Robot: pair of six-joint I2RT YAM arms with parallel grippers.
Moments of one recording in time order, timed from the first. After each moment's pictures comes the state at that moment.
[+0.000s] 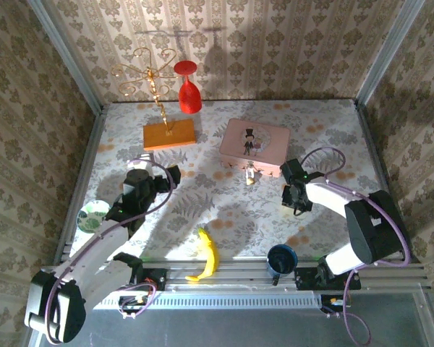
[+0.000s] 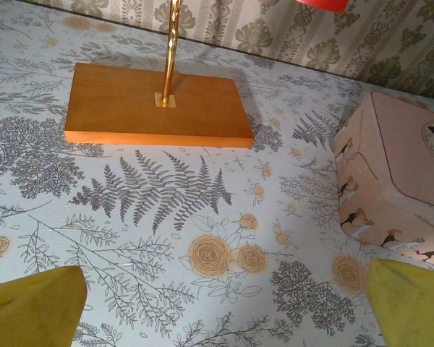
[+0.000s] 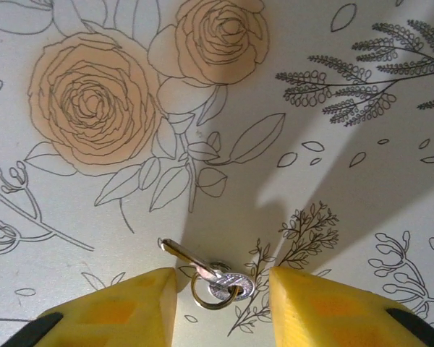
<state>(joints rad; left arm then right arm) -0.41 0.91 0.45 0.06 -0.14 -0.38 0.32 1.51 0.75 -0.59 0.18 0.67</state>
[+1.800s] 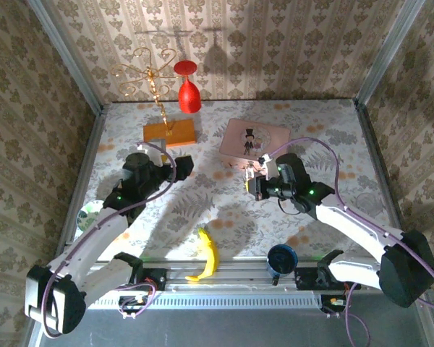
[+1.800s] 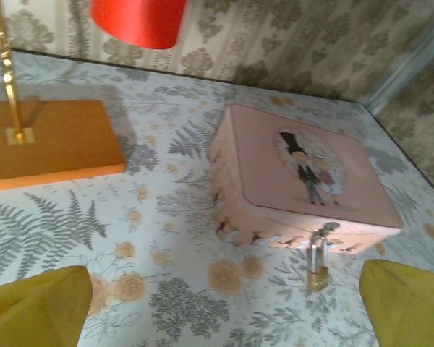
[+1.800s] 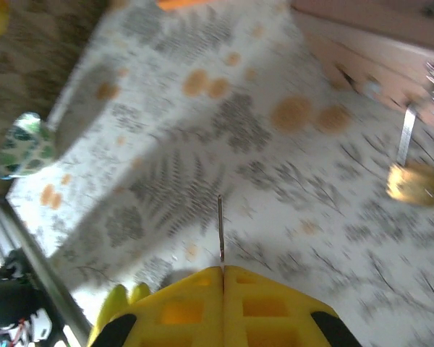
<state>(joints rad) -0.44 0.97 0.67 -0.03 0.16 -0.38 0.53 1.17 0.72 -0.15 -0.35 0.42</state>
